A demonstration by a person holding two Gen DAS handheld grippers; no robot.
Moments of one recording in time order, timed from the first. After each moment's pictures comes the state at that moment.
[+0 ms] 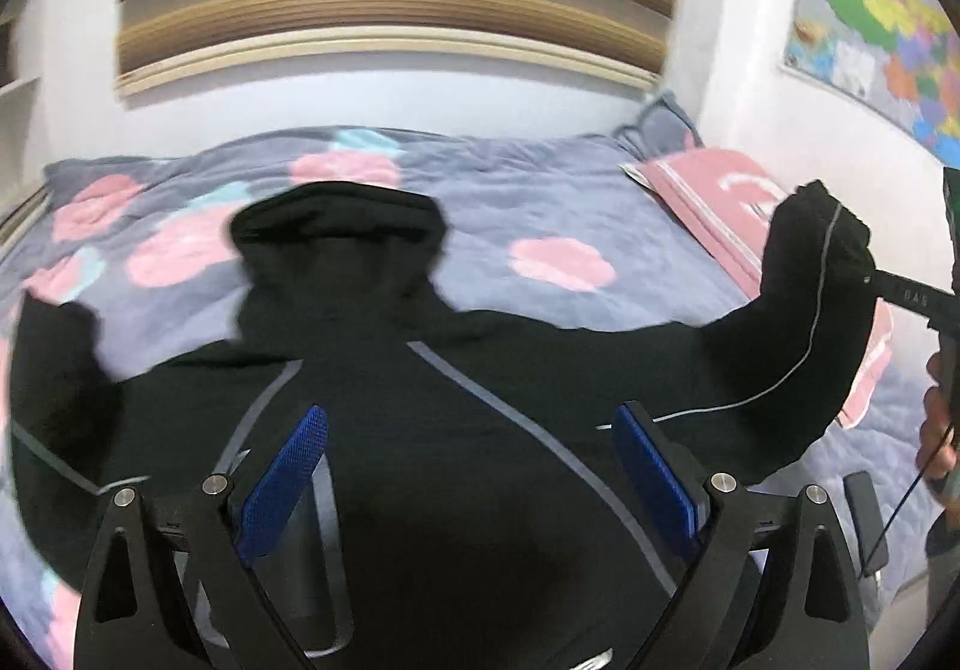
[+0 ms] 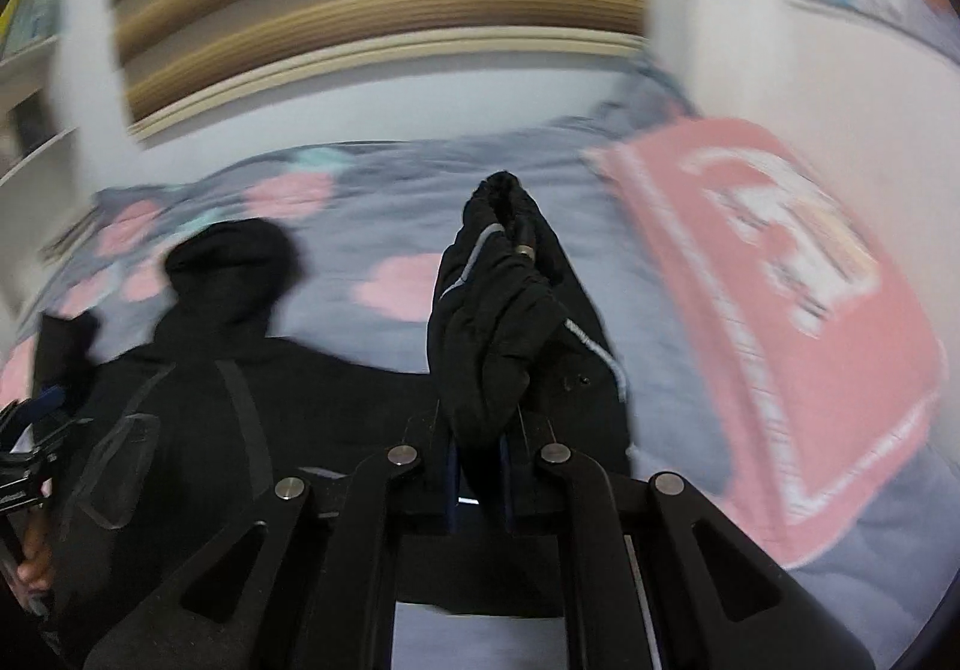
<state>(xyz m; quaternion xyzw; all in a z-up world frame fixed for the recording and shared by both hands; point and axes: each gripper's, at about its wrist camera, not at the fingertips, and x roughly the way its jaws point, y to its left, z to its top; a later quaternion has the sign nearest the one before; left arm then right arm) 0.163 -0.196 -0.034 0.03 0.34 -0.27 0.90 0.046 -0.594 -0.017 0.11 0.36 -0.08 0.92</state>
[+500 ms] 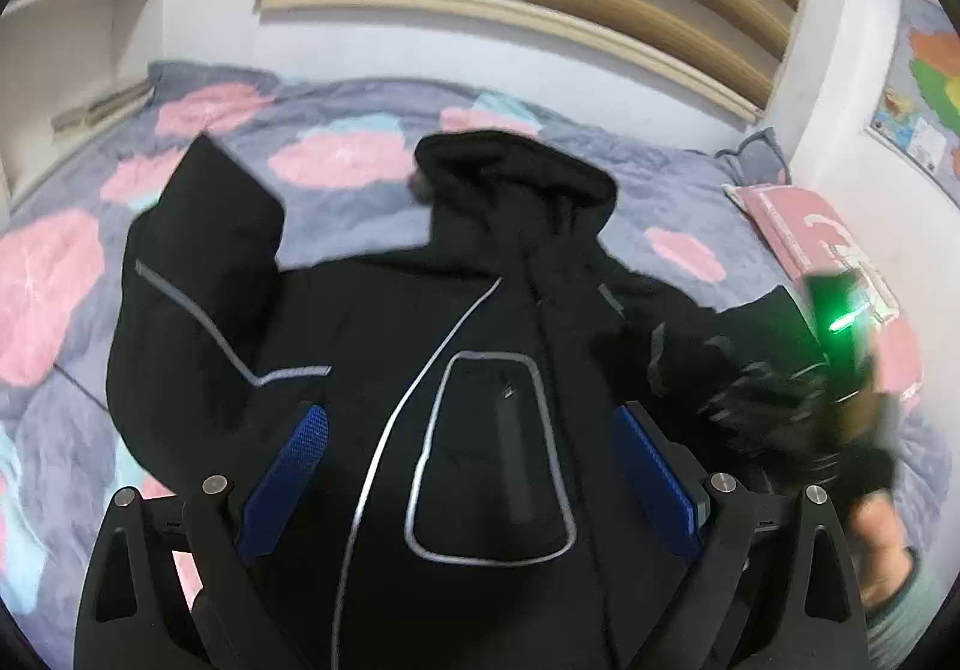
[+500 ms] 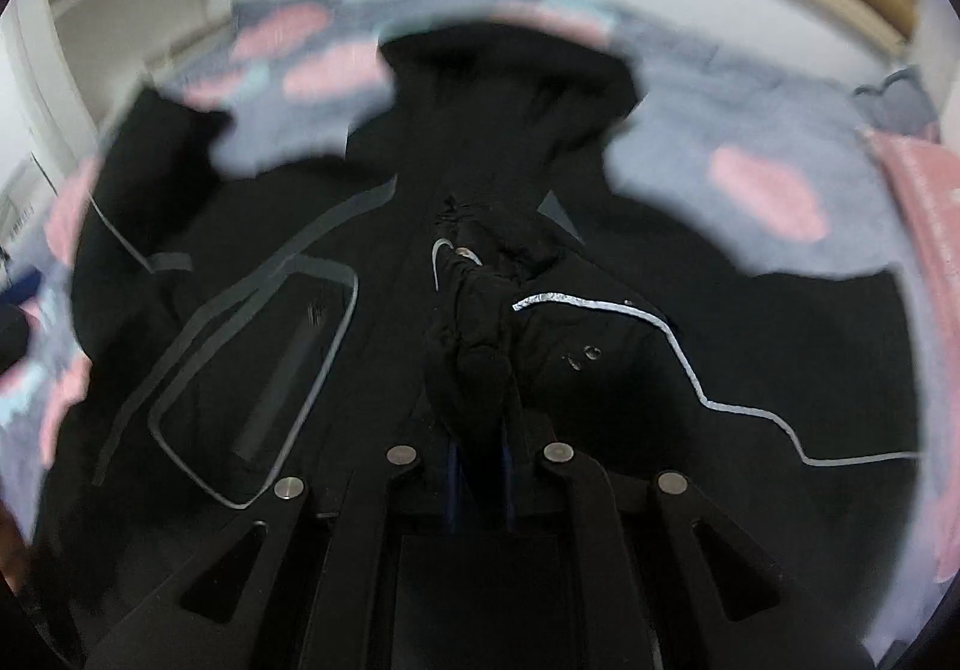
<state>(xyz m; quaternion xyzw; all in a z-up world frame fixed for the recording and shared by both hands) 0.177 -0.037 -0.080 -0.03 0.39 -0.19 0.90 0.154 -0.314 -0.161 0.04 0.51 0.07 0.86</state>
